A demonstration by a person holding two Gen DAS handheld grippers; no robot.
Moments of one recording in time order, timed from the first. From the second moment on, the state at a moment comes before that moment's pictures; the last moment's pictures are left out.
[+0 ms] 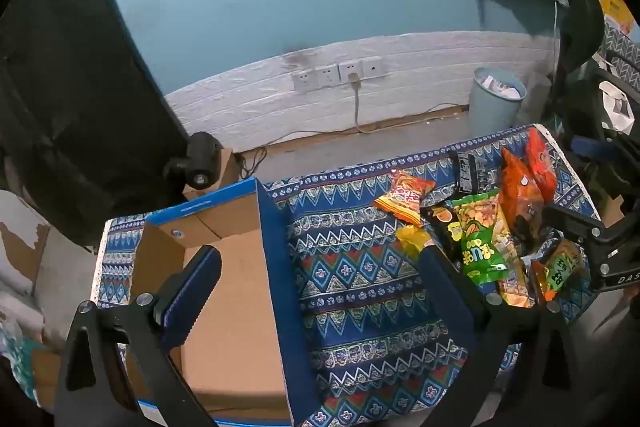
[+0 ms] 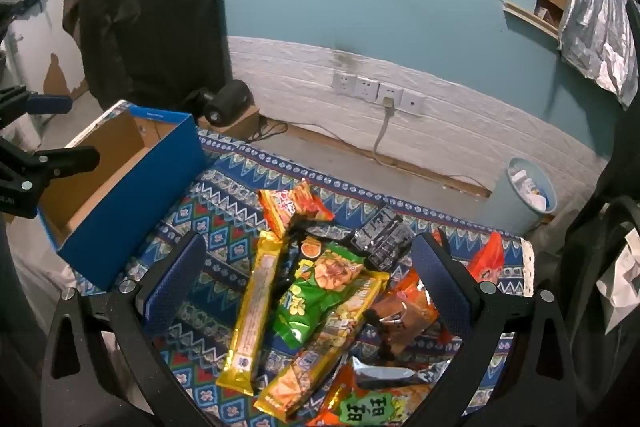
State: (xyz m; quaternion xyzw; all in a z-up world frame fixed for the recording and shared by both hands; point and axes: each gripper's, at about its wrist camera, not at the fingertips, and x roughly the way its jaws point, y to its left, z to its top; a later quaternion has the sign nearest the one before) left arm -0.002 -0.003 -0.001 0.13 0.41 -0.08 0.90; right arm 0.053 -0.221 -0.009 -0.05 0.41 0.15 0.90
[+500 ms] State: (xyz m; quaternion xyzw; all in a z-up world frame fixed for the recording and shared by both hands) left arm -0.001 -0.003 -0.004 0.13 0.42 -0.08 0.90; right arm 0.052 -0.221 -0.008 -0.05 0.41 0.15 0.90
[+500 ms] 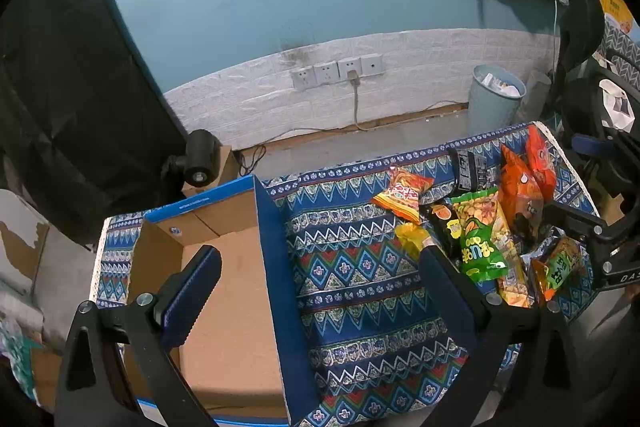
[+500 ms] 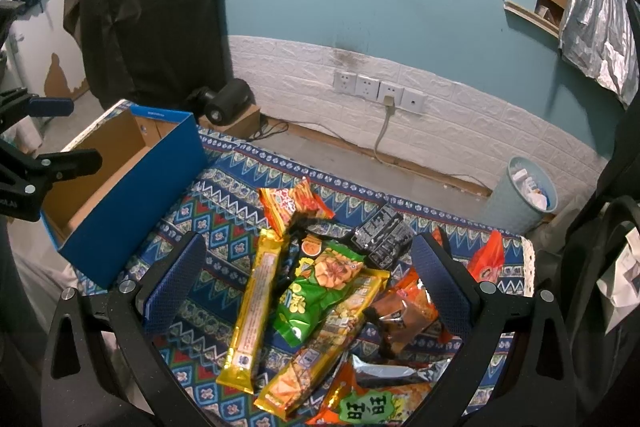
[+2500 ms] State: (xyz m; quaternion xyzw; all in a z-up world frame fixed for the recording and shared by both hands) left arm -0.006 -0.006 -0.012 0.14 0.43 -0.08 0.89; right arm 0.050 -0.220 -0.010 -0.05 0.42 0.15 0.89
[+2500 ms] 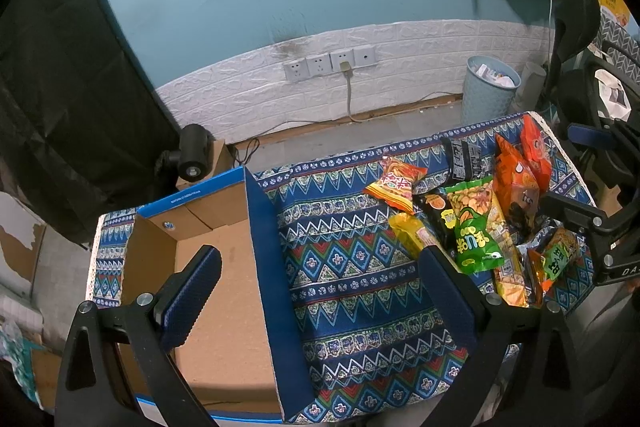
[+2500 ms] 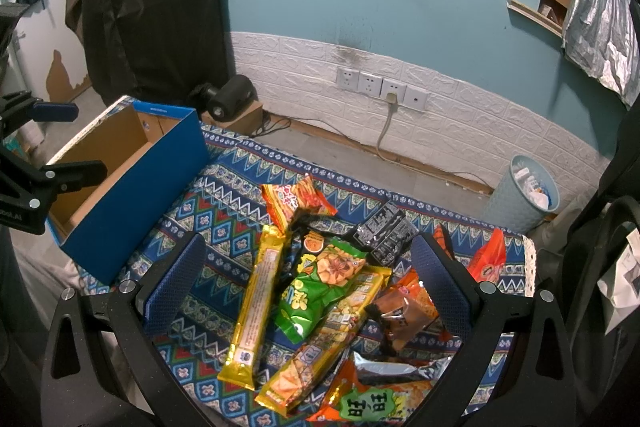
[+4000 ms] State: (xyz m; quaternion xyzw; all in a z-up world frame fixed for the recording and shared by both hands) left arm 0.015 -0.053 -0.059 0.13 0.51 -0.12 0.84; right arm 0.052 -0.277 -0.024 -0.04 0.46 0.08 0.89
